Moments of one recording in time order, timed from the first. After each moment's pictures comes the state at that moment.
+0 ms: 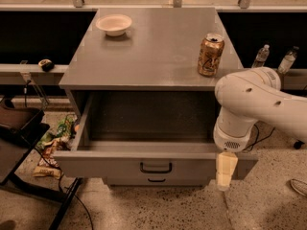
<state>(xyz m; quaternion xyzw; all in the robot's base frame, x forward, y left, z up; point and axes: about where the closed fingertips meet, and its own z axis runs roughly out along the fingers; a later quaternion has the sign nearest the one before) 0.458 -0.208 0.681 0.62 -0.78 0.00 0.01</state>
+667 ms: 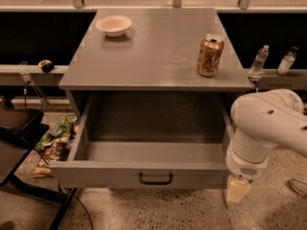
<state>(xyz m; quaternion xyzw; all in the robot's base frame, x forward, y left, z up) 0.380 -0.220 0.670 0.62 -0.78 -0.05 0.05</state>
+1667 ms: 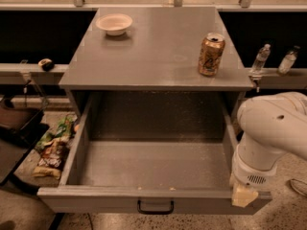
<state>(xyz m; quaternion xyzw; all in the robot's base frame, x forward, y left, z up) 0.356 -0.232 0.681 0.61 -0.79 -0.05 0.06</state>
